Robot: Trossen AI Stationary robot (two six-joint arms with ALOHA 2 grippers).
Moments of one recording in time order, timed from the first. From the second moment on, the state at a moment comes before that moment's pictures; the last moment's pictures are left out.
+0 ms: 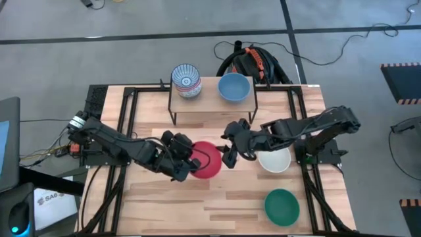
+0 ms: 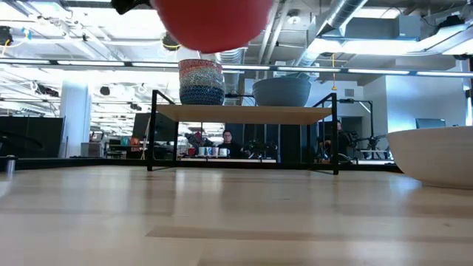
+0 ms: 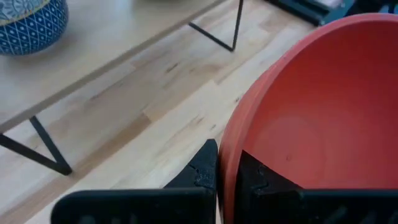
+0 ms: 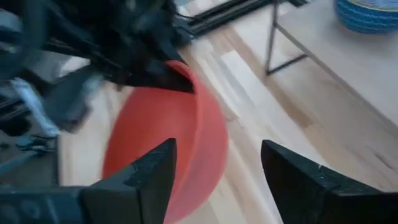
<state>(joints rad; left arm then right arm) -0.43 1.54 1.36 -0.80 -0.85 -0.95 0.27 1.55 1.55 -0.69 0.41 0.60</state>
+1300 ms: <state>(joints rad) -0.32 1.55 1.39 -0.42 -1.07 -0.55 0.25 1.56 1.63 -0.80 0.71 0.30</state>
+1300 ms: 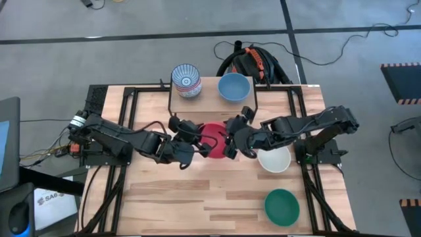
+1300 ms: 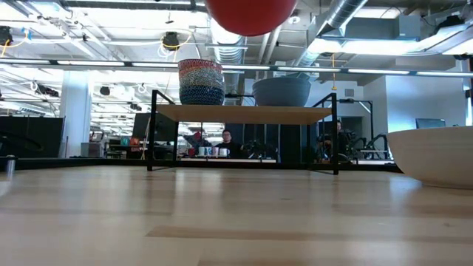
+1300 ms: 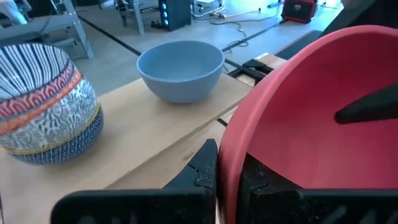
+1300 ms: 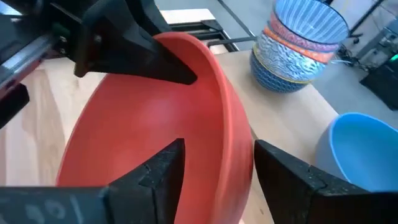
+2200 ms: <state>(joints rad) -0.31 1.42 1.39 -0.50 -0.94 -0.62 -0.45 1.56 1.63 -0.85 0.34 0.16</state>
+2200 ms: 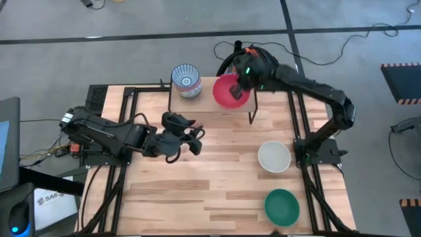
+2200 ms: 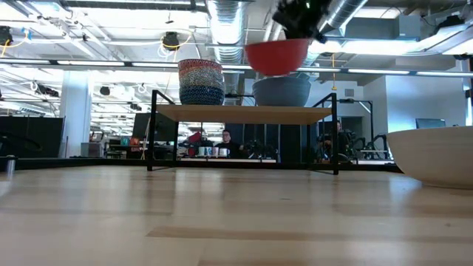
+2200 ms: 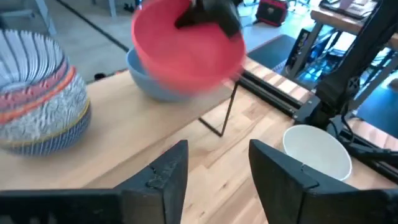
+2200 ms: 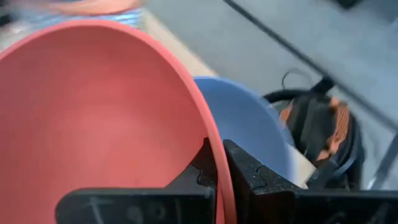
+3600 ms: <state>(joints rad) -0.41 1.43 1.37 -0.60 -1.05 -0.82 -0.74 1.50 1.57 -0.83 0.03 0.21</state>
